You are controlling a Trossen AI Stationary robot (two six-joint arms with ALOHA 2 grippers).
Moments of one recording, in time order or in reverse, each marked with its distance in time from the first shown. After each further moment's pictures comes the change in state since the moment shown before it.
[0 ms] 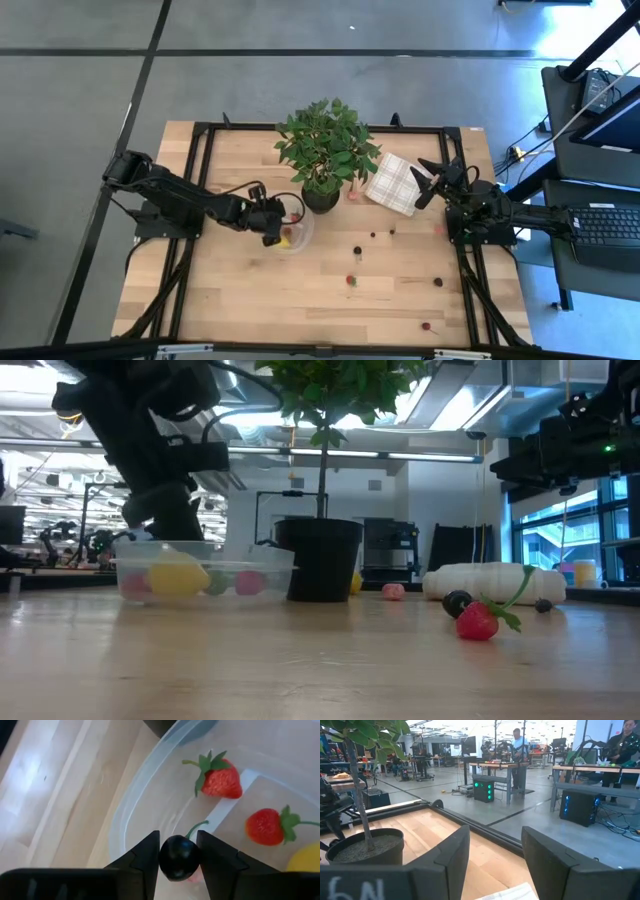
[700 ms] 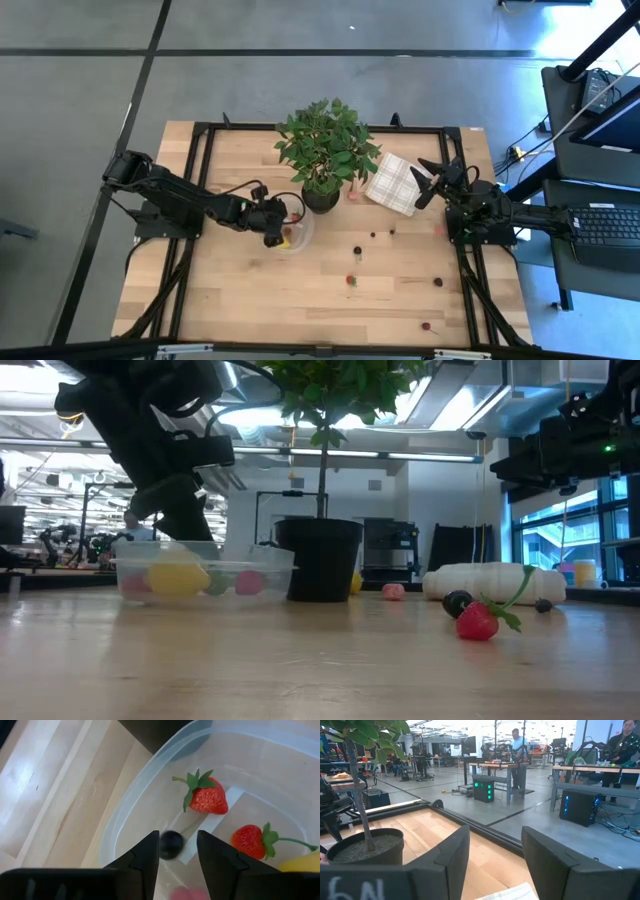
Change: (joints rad) left arm -0.001 0.000 0.000 0.061 0.013 0.000; right arm 0.000 0.000 0.000 0.000 0.000 -0.001
